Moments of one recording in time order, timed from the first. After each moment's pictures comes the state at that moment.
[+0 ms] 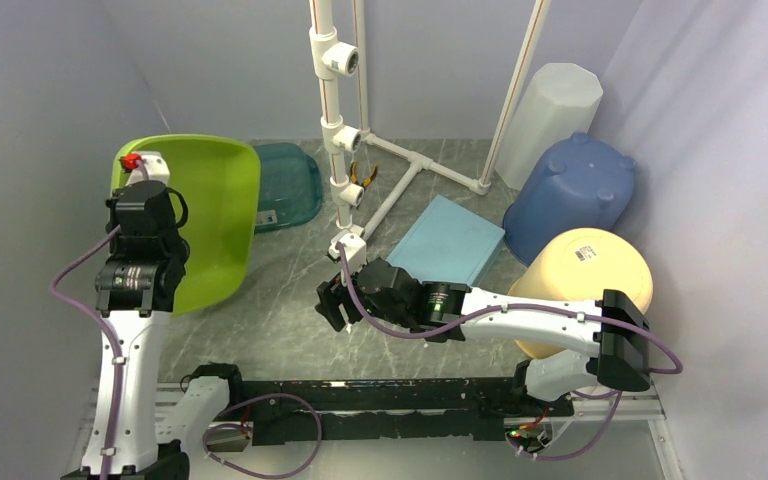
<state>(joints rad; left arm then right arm) 0.02 0.86 1.23 -0.75 -0.79 0.29 1.27 1.38 1.03 -0.08 0.23 0.31</state>
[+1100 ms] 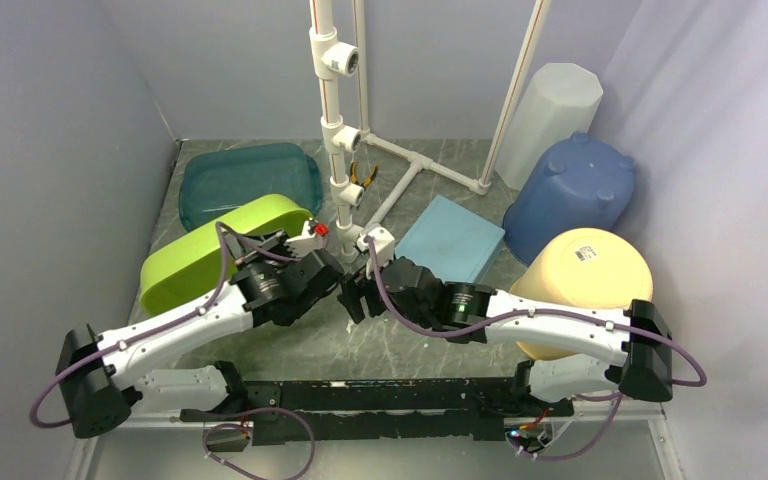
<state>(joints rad) -0.96 1.09 0.90 -0.75 -1.51 0.40 1.24 1.26 0.98 -0.10 0.32 0.34</state>
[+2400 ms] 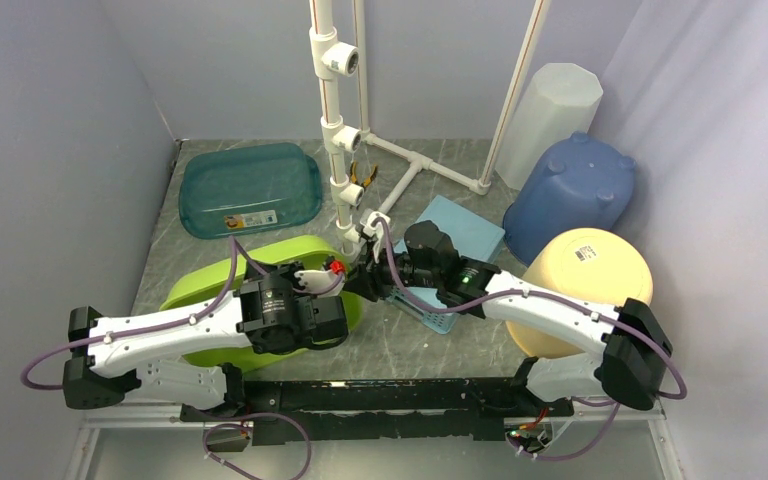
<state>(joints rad) -1.32 1.18 1.18 -1.58 -1.17 -0.23 0.96 1.27 0.88 0.07 -0.32 0.15</state>
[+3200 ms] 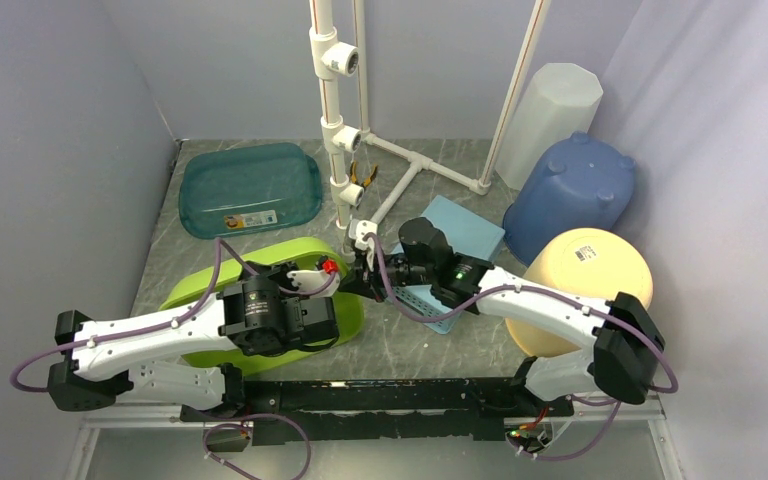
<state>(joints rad) -1.34 1.13 1.20 -1.58 -1.15 -0.23 0.94 1.34 0.92 0.09 -0.53 -0.07</state>
